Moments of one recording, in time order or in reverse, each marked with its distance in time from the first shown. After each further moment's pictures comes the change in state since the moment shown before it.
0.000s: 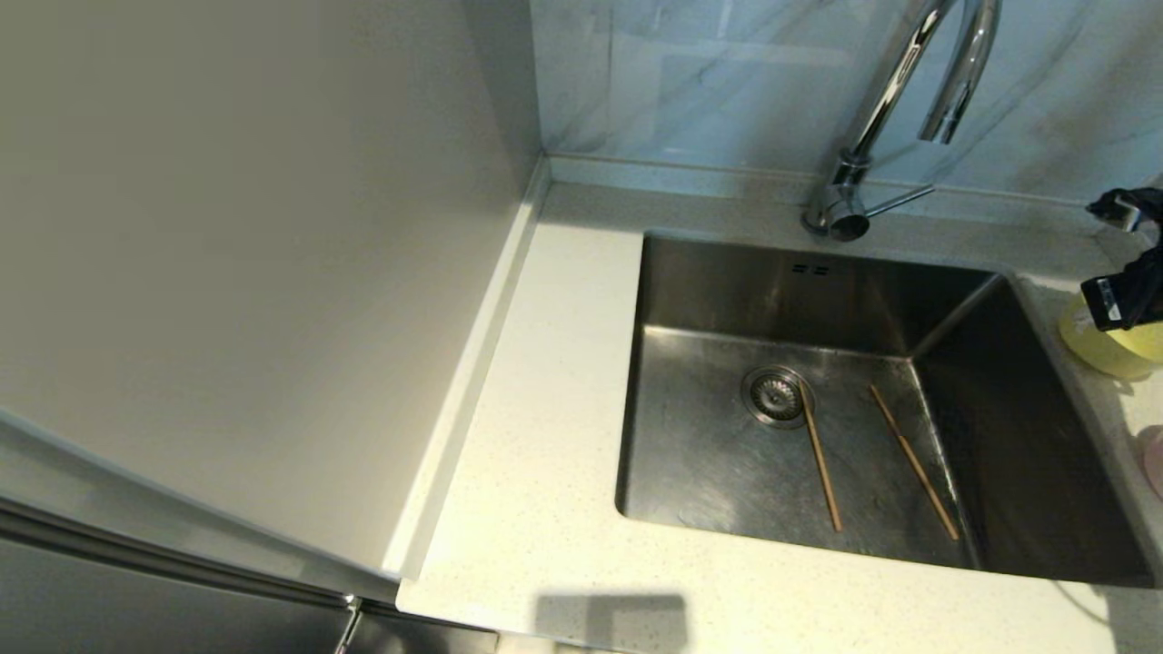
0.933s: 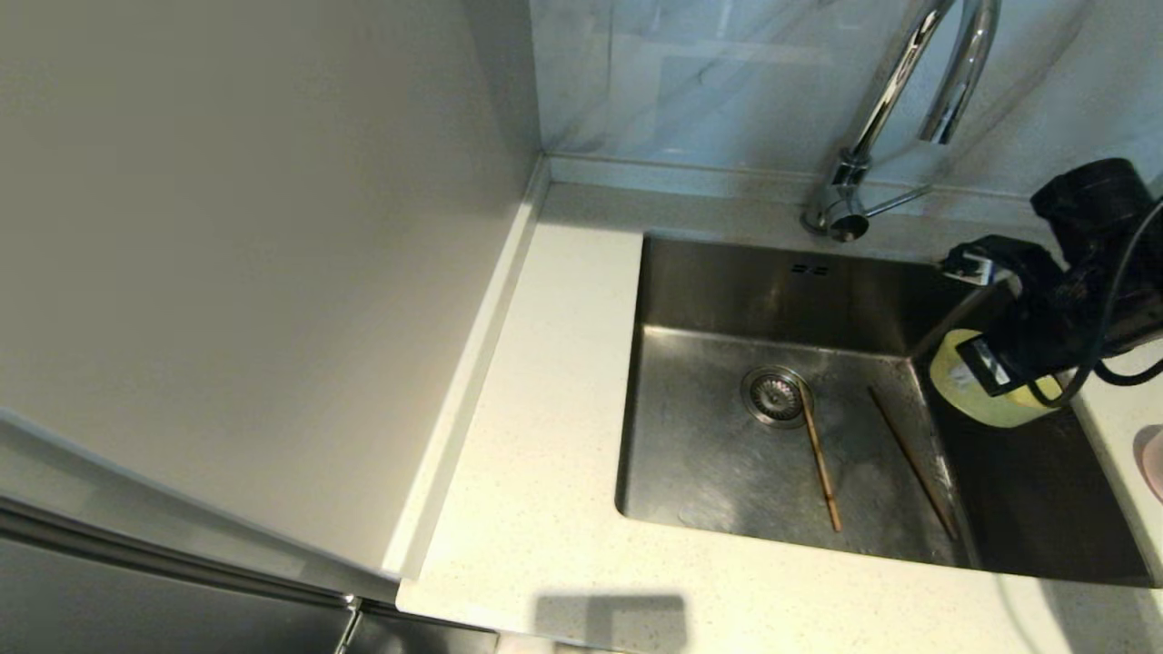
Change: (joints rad) left arm 0.000 0.000 0.000 0.000 0.000 0.000; right arm 0.391 -0.210 0.429 -0.062 -0.154 0.011
